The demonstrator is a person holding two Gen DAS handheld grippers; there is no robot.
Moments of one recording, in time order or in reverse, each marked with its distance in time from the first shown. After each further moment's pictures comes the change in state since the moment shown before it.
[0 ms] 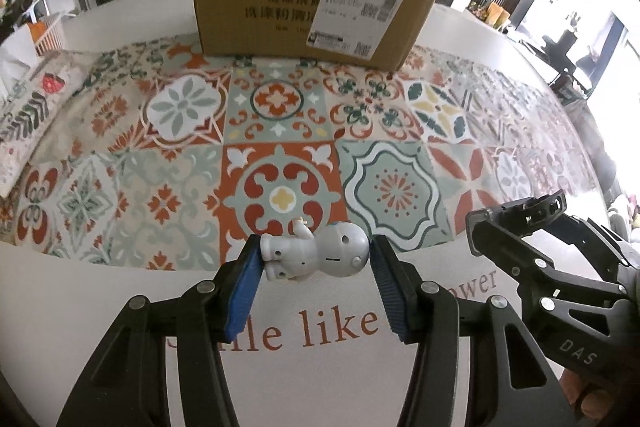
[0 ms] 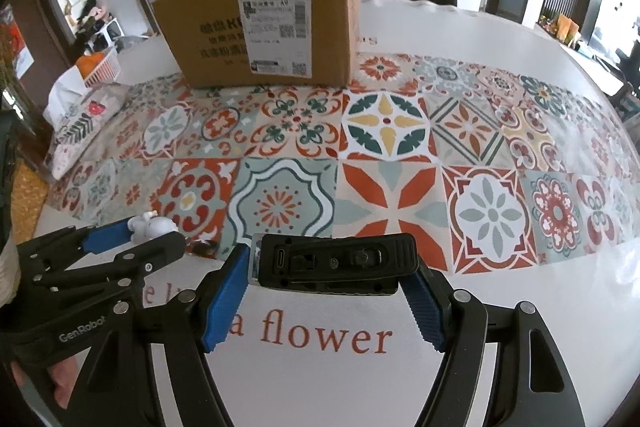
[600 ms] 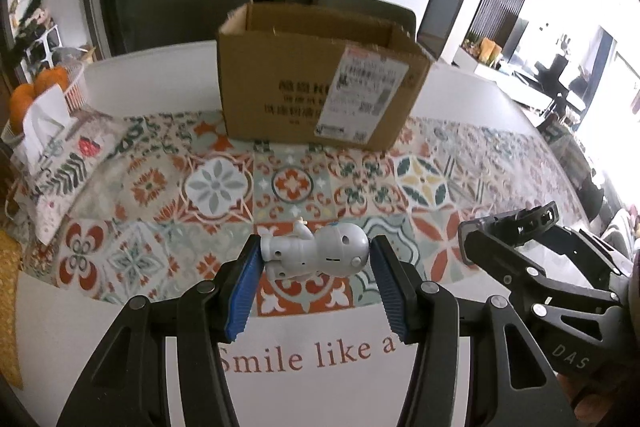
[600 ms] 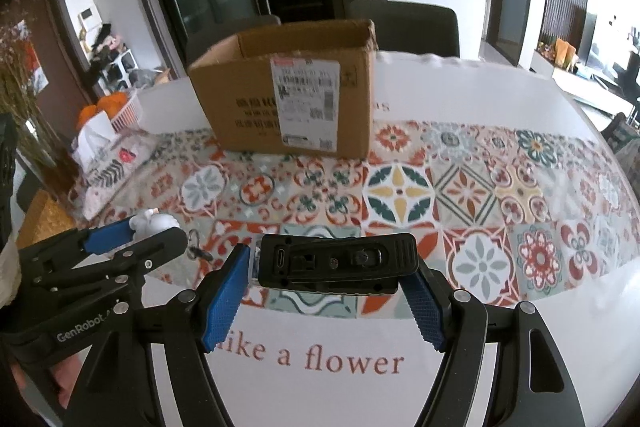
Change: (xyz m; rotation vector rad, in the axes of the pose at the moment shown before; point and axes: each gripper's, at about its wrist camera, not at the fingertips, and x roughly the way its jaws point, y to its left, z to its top) left arm -0.069 0.009 0.035 0.007 -0.166 0.010; right arm -0.055 0.023 0.035 -0.001 -0.138 0.027
